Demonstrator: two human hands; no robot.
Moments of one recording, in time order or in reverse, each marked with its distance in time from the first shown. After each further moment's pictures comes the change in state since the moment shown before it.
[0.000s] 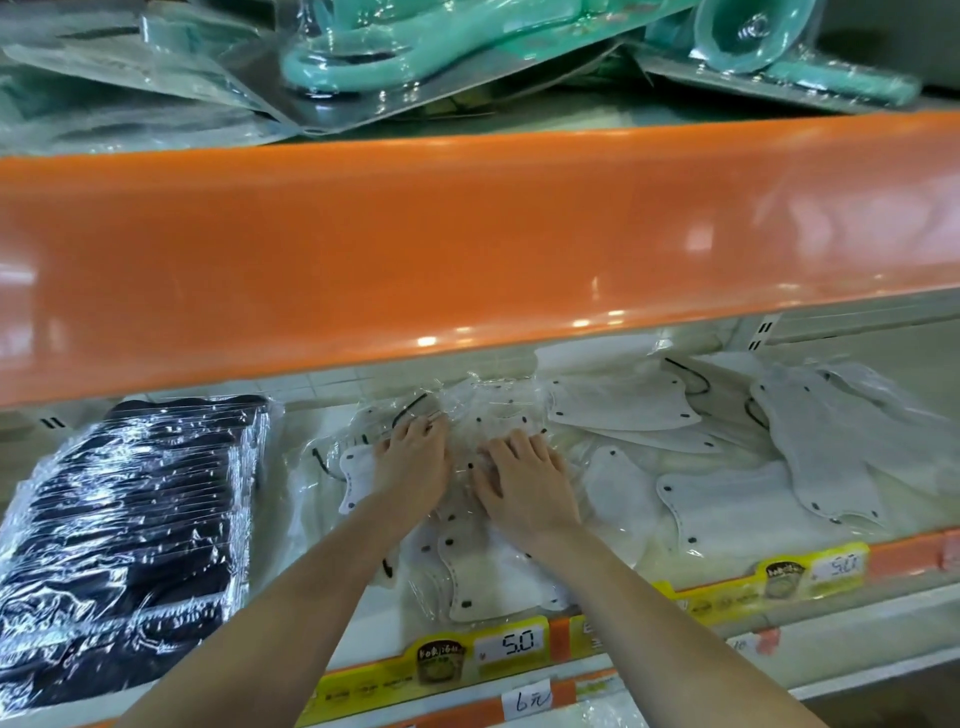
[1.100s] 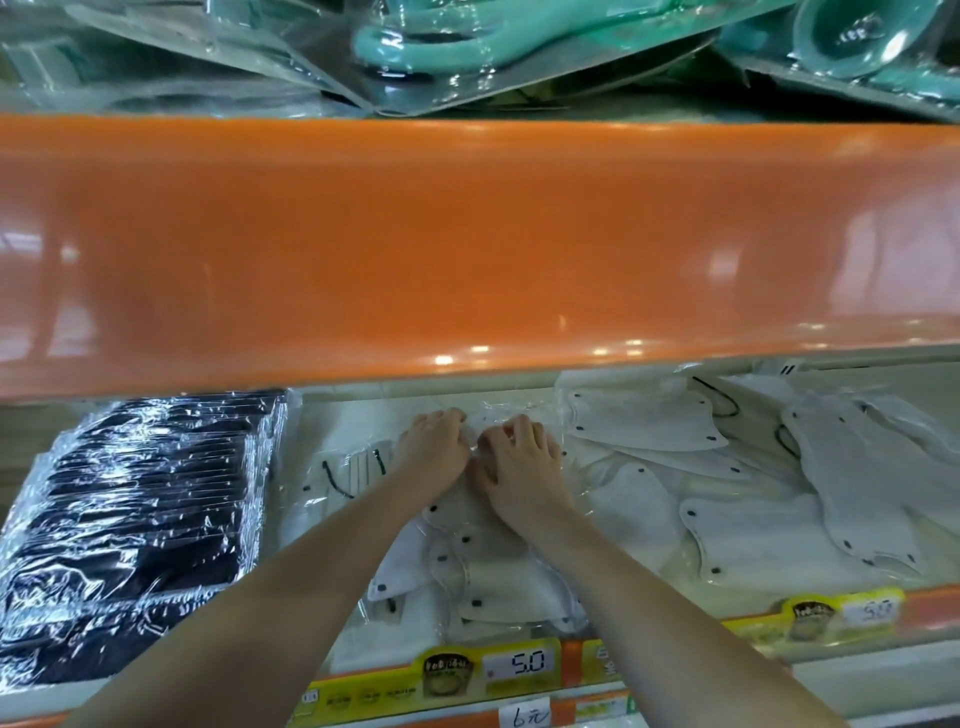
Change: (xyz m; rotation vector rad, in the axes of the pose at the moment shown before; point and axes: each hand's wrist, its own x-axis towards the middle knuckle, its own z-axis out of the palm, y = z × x) left_hand 0.027 -0.004 0.001 -0.266 -0.011 -0.068; right_hand 0.035 -0.008 0.012 0.003 0.026 -0.078
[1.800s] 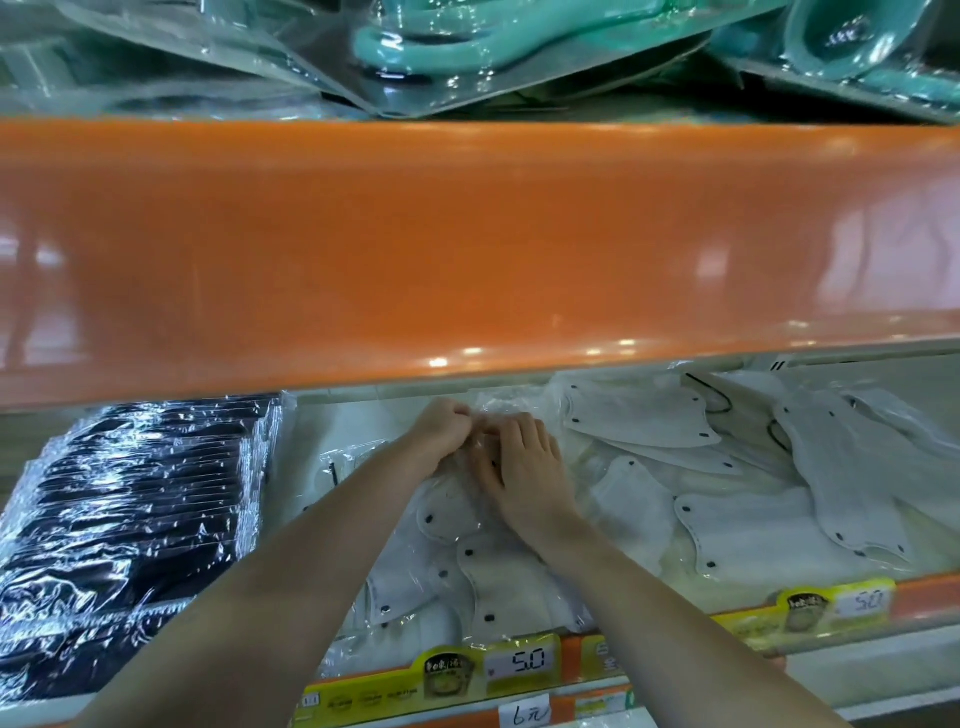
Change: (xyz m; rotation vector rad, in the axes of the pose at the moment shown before) left_hand 0.015 0.023 -0.023 -0.610 -0.211 -0.274; right_hand -0.010 -0.005 -0.008 0.129 0.179 0.011
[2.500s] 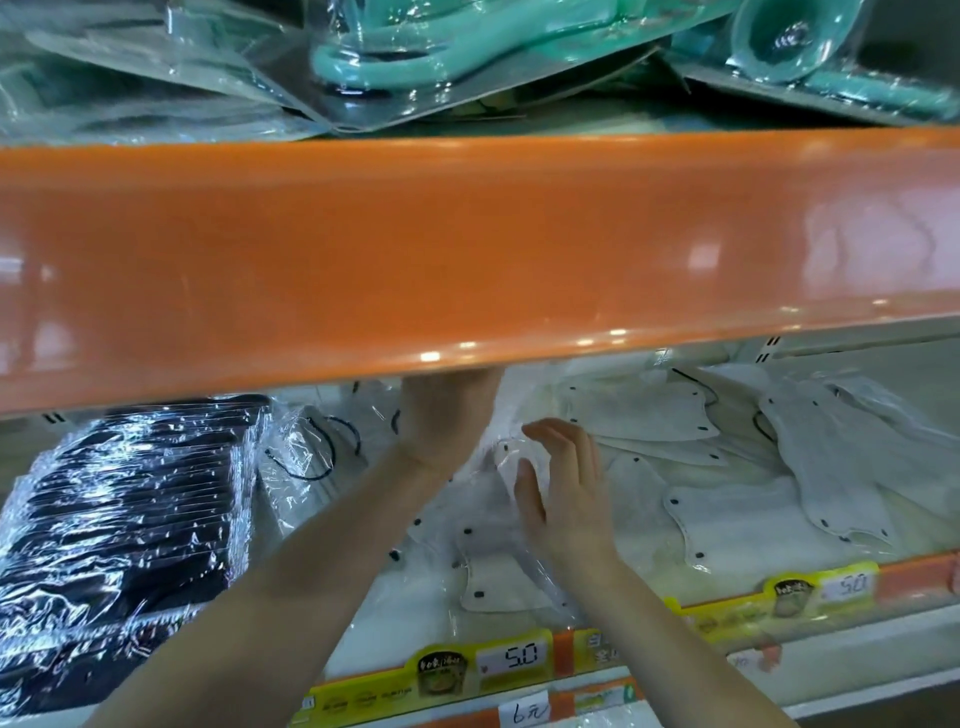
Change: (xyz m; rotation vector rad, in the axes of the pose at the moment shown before) left_hand -0.032 0.031 0.001 0.557 0.910 1.165; right_hand -0.042 -0.003 -0.045 0.227 0.445 -0.164
